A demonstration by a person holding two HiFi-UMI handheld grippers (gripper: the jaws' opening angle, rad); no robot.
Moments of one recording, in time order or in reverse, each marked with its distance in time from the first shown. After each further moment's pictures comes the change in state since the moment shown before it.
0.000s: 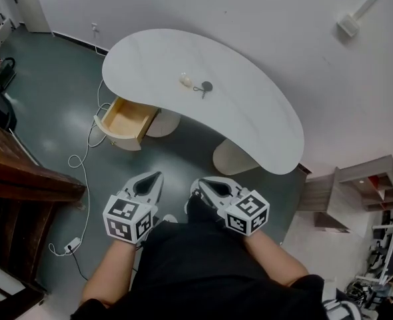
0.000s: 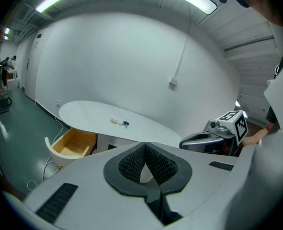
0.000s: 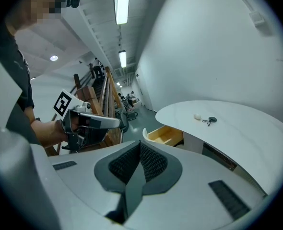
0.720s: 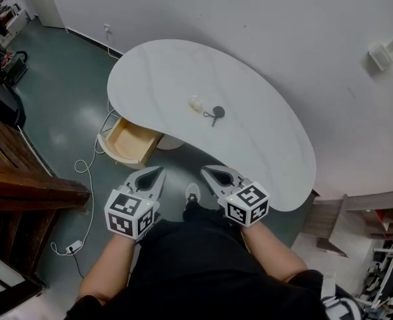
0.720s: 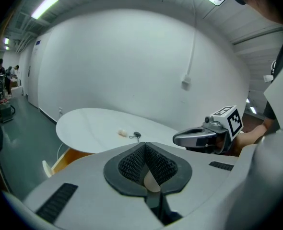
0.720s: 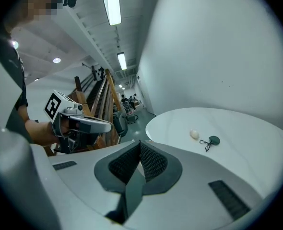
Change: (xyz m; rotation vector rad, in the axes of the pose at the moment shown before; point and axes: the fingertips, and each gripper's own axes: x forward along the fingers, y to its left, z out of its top) left arm 0.097 0.074 0.082 0.029 0.003 0.078; right arm 0.089 -0.128 0.085 -0.025 -0.029 0.044
